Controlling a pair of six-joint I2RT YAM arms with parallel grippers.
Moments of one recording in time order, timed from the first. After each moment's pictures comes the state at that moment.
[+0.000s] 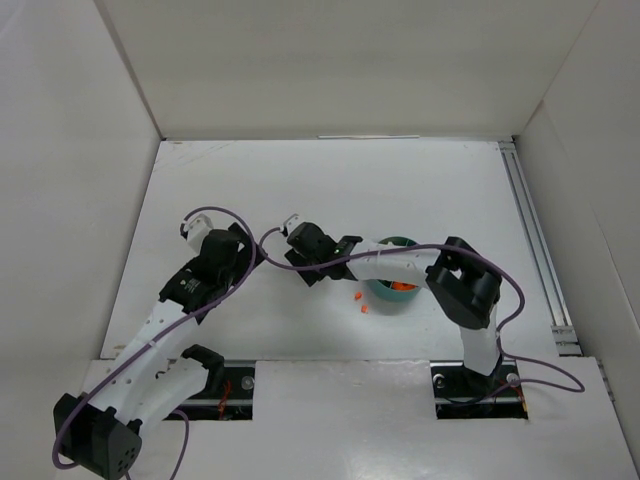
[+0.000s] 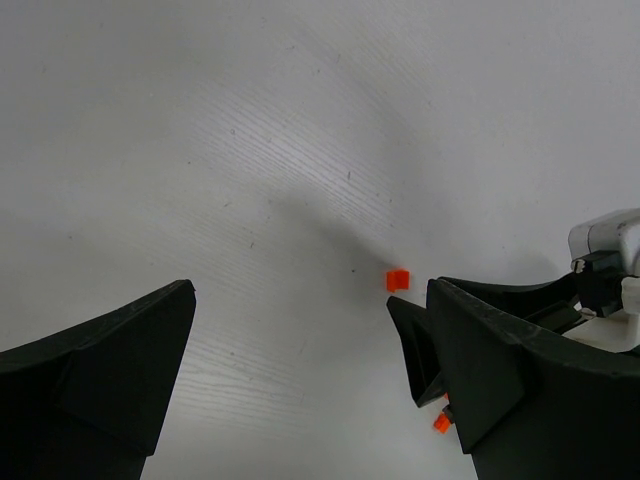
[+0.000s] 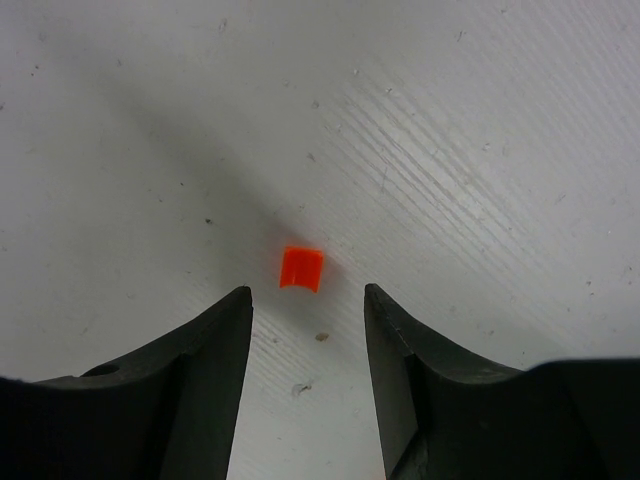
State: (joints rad) left arm -0.43 0.82 0.66 -0.60 -0.32 -1.01; right arm 1.00 1.96 1.36 -0.33 0.26 0.16
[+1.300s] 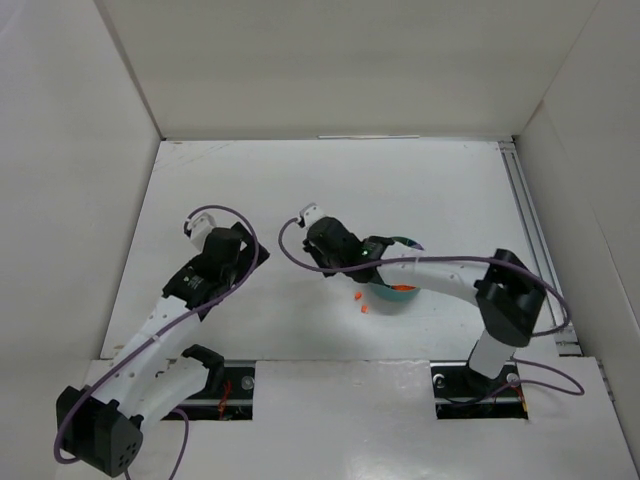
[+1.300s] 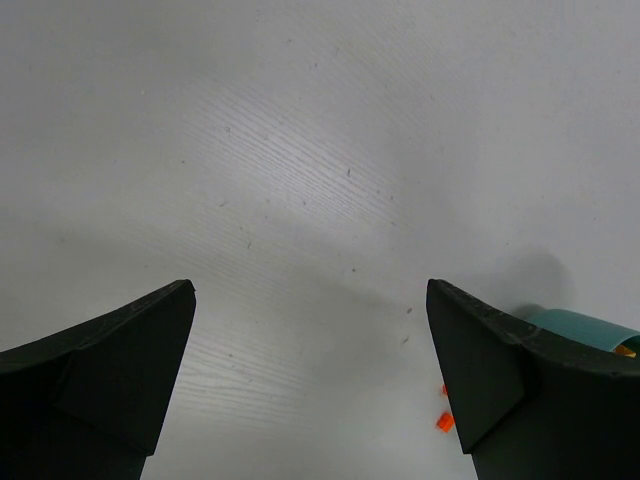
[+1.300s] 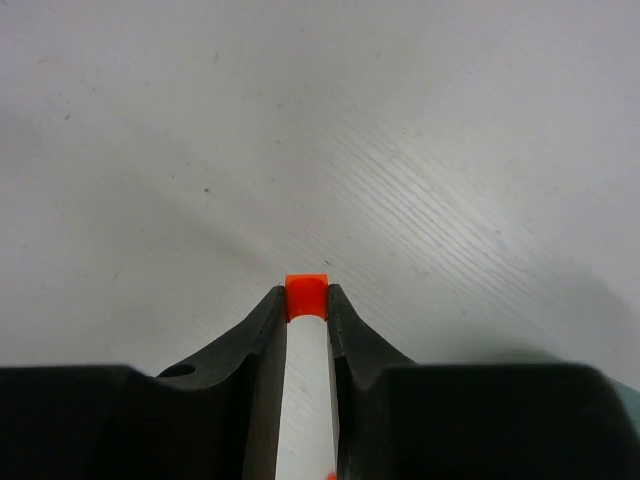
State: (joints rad) left arm -0.43 0.85 0.66 -0.59 -0.31 -1.00; right arm 1.00 1.77 1.24 -0.30 0.28 0.17
